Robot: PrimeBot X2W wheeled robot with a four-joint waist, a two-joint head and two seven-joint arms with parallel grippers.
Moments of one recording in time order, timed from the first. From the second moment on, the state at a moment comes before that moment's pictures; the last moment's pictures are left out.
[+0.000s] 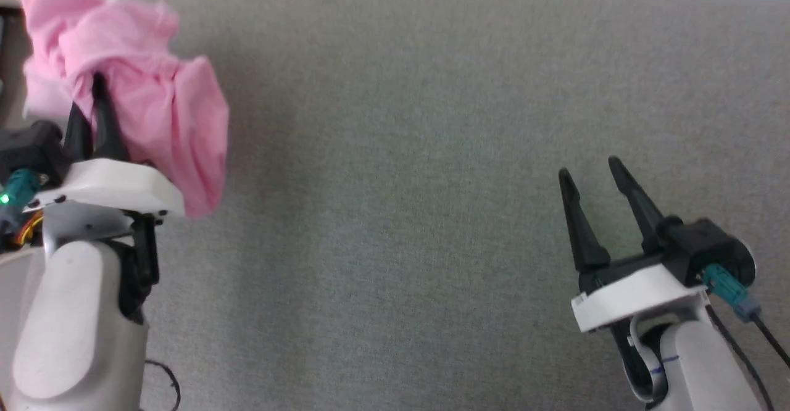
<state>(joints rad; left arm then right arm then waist) -0.42 0.34 -0.05 0.12 -0.34 0.27 -0.01 -0.19 -0.05 0.09 0.10 0.11 0.13 -0.19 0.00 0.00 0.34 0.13</state>
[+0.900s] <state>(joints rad) -0.50 0.12 -0.49 0.38 -0.35 0.05 0.13 -0.07 -0.05 0.03 0.04 0.14 0.13 -0.14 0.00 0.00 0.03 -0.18</state>
